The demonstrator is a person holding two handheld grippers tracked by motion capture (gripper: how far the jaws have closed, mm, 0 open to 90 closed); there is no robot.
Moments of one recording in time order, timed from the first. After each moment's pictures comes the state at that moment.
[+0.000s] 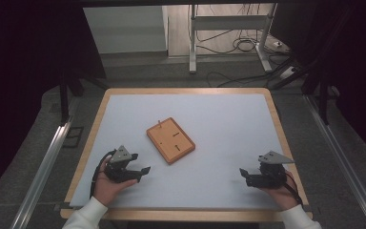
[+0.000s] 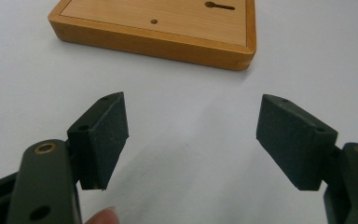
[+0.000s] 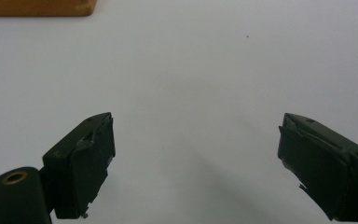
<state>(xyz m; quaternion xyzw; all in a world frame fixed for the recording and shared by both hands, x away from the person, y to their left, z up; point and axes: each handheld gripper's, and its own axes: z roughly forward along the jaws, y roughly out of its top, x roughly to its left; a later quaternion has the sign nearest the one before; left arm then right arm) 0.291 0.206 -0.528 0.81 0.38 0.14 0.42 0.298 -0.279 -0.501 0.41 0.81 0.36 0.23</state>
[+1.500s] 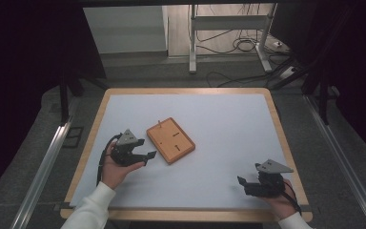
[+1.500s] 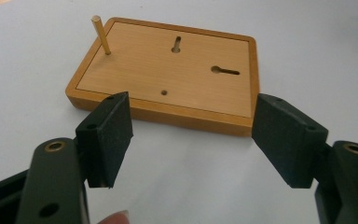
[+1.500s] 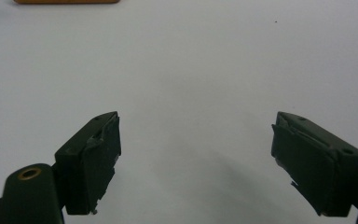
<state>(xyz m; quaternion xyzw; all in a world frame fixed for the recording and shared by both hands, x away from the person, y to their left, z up) 0.329 0.188 -0.493 0.81 0.37 0.16 0.42 0.277 -0.276 -0.512 0.40 0.81 0.38 0.21</state>
